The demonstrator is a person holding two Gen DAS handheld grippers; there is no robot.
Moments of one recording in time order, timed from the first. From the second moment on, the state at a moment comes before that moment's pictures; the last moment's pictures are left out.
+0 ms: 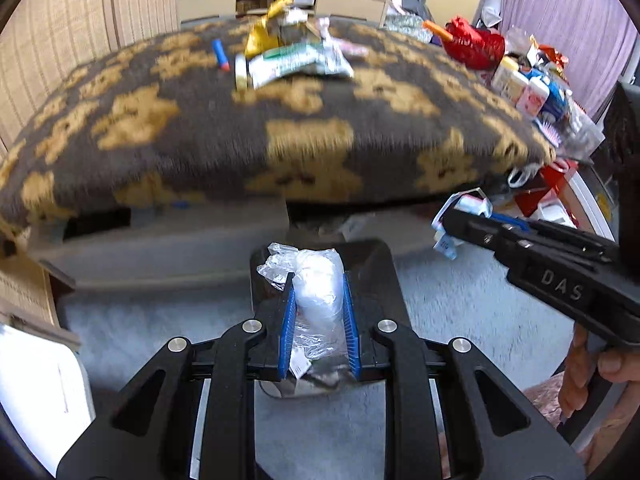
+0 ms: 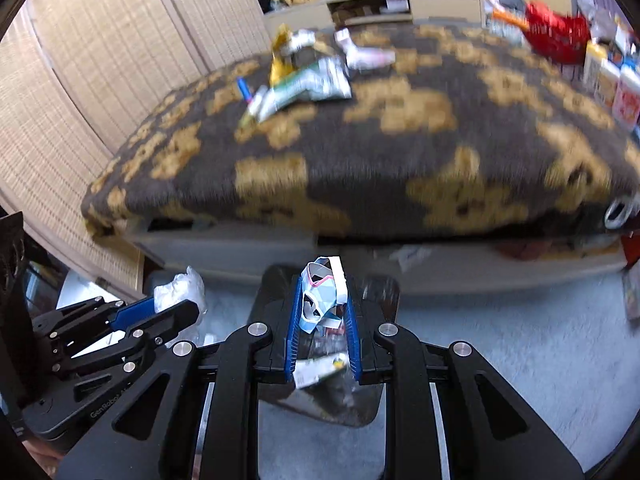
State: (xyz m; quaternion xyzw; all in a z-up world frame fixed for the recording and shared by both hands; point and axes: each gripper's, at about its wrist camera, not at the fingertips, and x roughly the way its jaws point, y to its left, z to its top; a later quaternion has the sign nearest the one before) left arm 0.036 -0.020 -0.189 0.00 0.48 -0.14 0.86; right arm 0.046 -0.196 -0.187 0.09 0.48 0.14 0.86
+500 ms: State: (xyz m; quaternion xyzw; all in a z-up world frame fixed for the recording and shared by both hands) left arm 0.033 -0.022 -0.277 -0.01 0.56 -0.14 0.82; right arm 0.049 -0.178 -0.258 0.06 0.55 0.13 0.83
